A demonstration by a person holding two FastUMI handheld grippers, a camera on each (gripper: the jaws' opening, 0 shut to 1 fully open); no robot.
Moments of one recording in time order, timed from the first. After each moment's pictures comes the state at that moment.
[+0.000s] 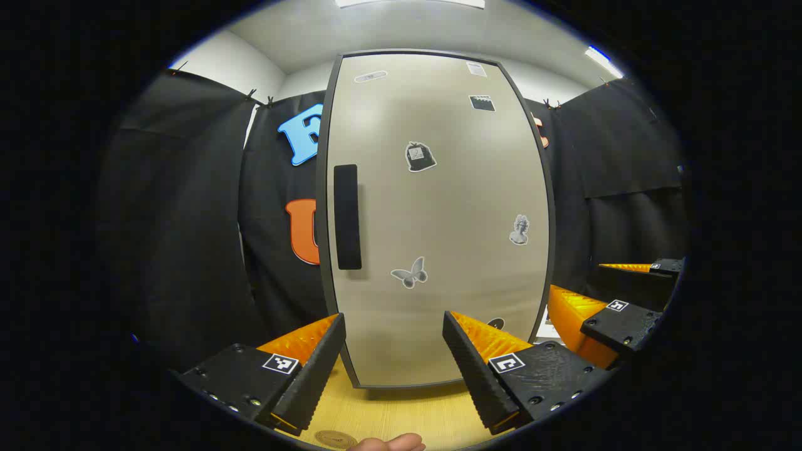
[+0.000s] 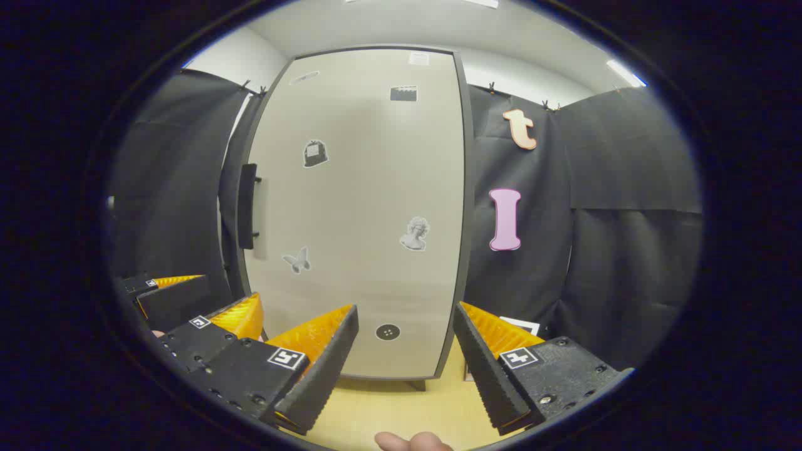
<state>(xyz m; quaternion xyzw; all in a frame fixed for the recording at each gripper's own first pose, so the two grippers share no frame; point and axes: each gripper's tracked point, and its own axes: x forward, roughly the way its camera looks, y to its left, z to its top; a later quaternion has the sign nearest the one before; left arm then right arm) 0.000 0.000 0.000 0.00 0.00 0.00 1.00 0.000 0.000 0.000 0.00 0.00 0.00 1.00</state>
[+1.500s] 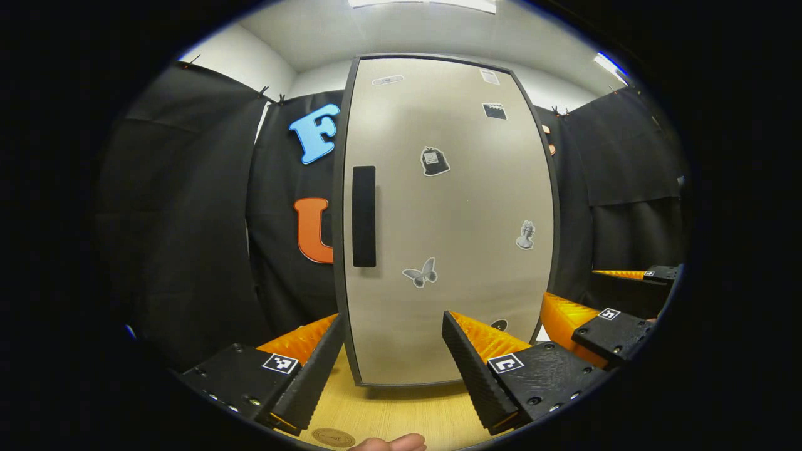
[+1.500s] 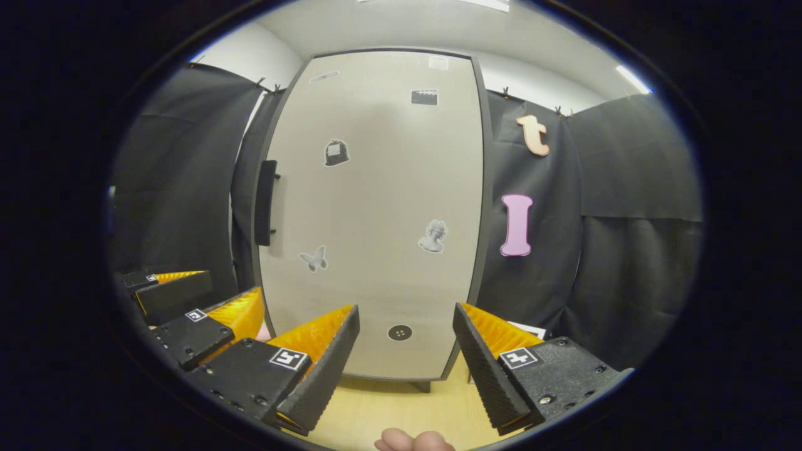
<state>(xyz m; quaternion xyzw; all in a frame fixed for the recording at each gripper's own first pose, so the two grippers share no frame) -0.012 0.012 -0.007 -0.01 -0.01 0.01 1.00 -0.004 0.018 -0.001 -0.02 0.00 0.03 1.00</state>
